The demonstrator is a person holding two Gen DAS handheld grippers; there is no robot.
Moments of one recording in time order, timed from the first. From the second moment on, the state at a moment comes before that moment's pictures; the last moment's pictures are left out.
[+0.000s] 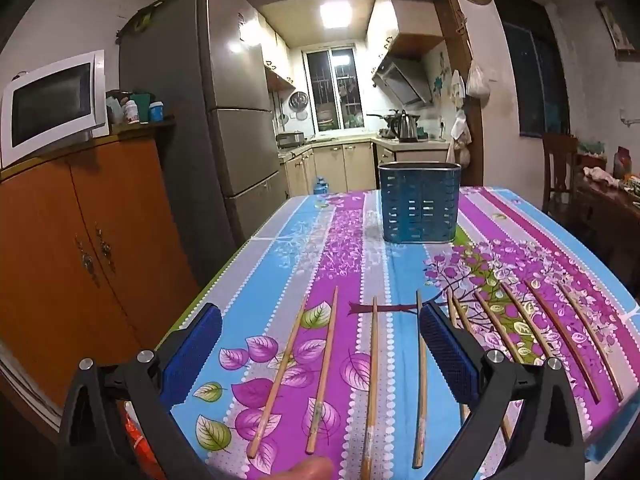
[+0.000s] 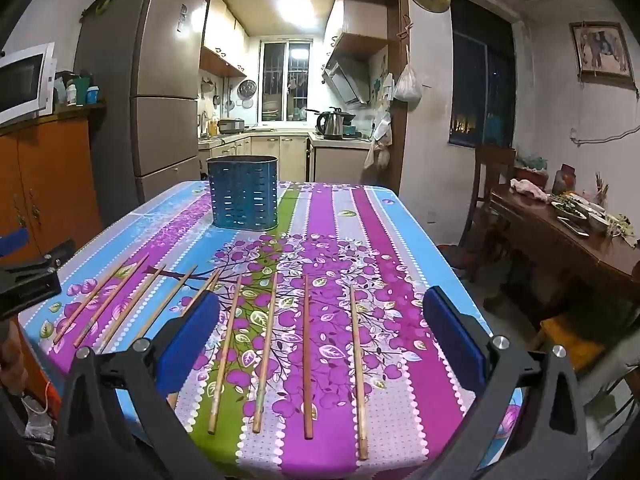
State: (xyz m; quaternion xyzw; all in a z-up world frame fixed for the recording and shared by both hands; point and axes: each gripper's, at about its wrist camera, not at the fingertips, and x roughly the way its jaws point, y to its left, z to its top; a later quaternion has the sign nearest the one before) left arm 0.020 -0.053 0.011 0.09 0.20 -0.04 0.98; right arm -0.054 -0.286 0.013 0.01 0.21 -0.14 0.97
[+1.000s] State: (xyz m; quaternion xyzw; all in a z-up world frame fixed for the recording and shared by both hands) left arm 0.014 -0.062 0.011 0.11 0.18 -0.03 0.98; right arm -0.056 -0.283 0.013 0.00 0.21 -0.13 0.97
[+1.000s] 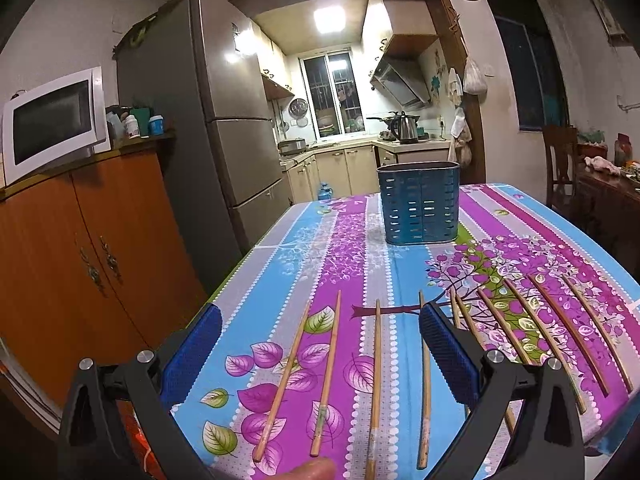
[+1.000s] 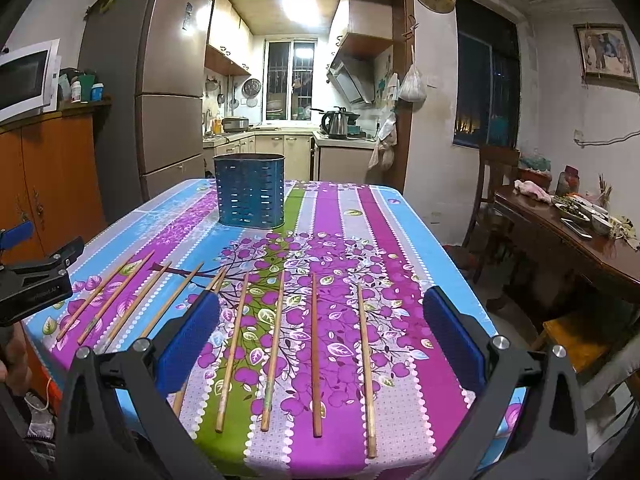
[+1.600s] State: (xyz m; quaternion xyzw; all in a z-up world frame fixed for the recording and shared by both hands) left arm 0.013 -0.062 0.010 0.12 0.18 -0.02 0.98; right arm -0.057 -0.281 0.013 0.00 0.21 -0.13 0.97
